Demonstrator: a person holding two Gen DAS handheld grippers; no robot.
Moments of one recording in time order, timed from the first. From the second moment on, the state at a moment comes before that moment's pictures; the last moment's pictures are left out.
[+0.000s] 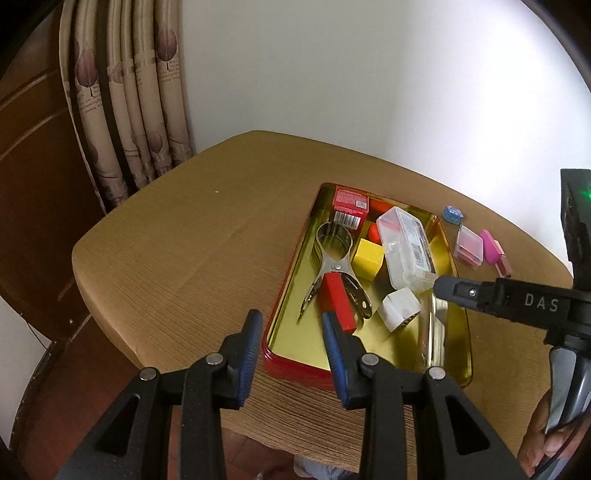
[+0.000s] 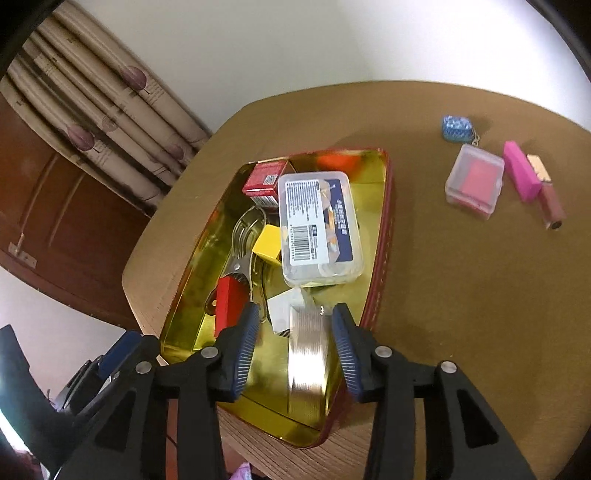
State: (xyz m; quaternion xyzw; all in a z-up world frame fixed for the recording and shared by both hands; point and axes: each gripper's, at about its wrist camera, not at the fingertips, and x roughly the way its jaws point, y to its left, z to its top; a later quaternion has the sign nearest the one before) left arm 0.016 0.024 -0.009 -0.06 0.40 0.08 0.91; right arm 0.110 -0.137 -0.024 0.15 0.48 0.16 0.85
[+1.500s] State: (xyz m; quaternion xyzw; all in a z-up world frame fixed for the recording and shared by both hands) left arm 0.247 -0.238 -0.041 0.15 0.50 -0.13 0.84; right arm 0.020 -0.423 -0.060 0.14 0.36 -0.02 0.92
